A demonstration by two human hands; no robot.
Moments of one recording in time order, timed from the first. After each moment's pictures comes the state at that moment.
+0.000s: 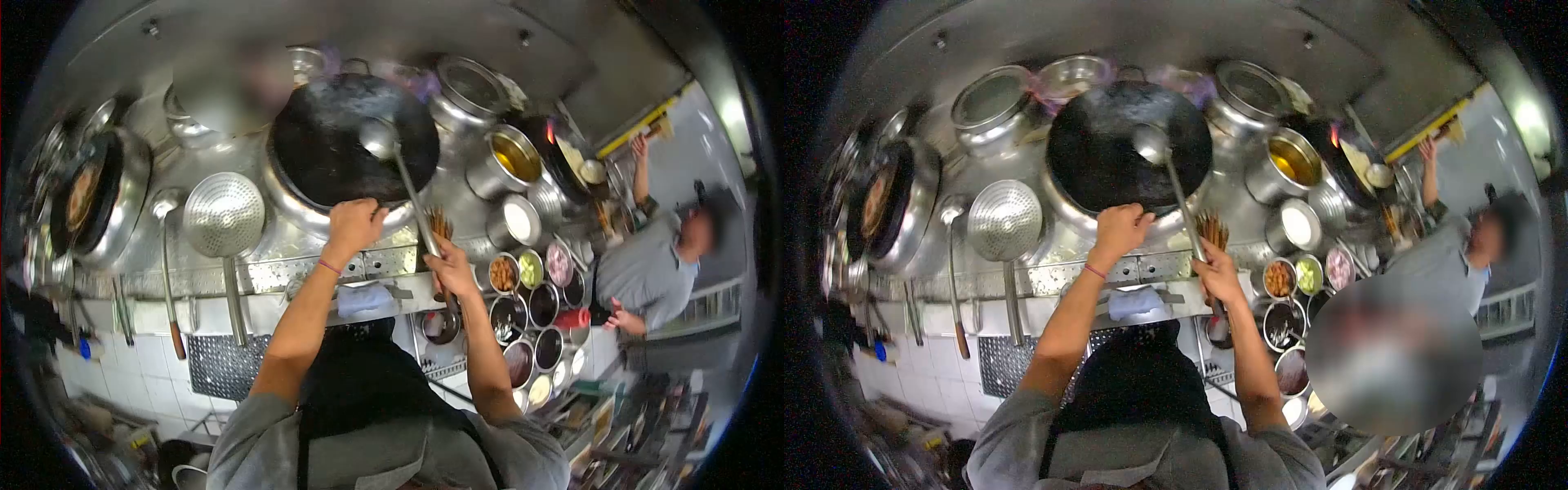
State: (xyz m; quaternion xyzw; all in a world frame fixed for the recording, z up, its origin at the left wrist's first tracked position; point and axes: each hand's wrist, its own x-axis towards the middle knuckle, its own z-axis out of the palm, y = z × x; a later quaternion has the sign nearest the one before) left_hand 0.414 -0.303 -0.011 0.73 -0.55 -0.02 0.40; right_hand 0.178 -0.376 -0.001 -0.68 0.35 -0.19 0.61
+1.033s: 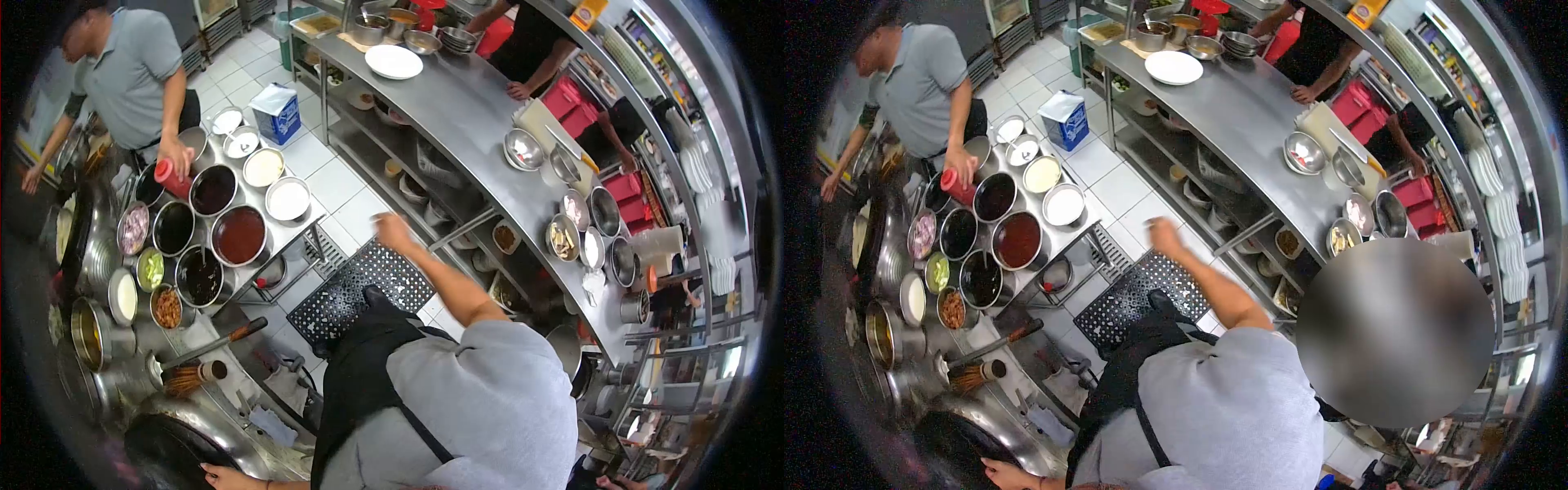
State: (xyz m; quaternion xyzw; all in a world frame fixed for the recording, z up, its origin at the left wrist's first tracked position) left_hand 0.430 -0.314 -0.012 0.70 -0.63 0.11 0.32; right_hand -0.132 0.042 -0.186 -0.20 0.93 -0.32 0.01
